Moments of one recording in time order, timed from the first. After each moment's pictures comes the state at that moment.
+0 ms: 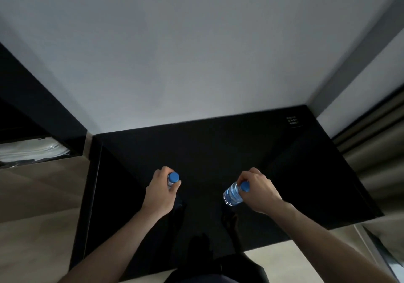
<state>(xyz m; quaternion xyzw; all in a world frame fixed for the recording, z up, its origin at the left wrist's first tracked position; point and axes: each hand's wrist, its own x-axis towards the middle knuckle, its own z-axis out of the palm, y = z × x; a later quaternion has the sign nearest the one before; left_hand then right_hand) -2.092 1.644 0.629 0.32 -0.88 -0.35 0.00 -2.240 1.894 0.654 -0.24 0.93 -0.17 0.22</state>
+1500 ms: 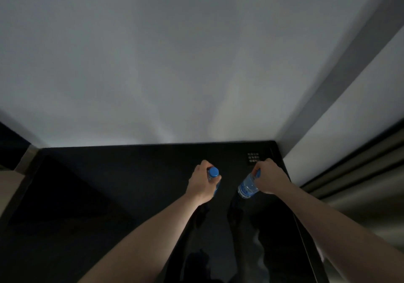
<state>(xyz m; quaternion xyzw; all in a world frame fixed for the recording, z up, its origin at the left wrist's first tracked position) -2.438 1.883 0.622 0.30 -0.81 -0.50 0.00 -2.586 2.057 0.661 -0.25 0.94 -0.09 0.22</state>
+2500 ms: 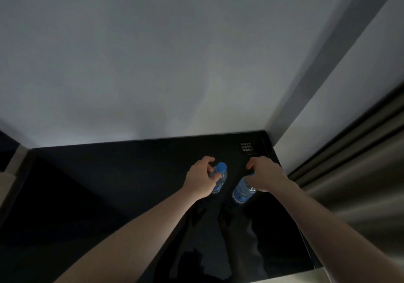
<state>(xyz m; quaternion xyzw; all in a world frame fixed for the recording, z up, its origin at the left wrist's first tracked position) -2.400 1.892 0.652 0.23 -0.86 -0.45 -0.02 -2.515 2.064 0.709 -0.23 0.95 -0.03 0.22</state>
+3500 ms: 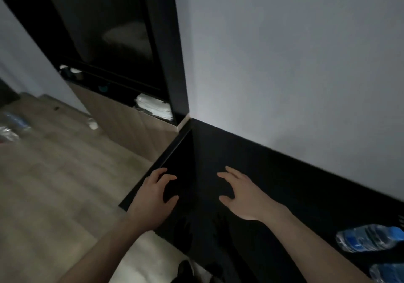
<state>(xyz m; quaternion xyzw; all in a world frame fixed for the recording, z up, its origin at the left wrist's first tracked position) -1.936 1.682 0.706 0.51 -0.82 -0.23 0.07 -2.206 1.764 0.715 -0.62 0.69 -0.11 0.35</state>
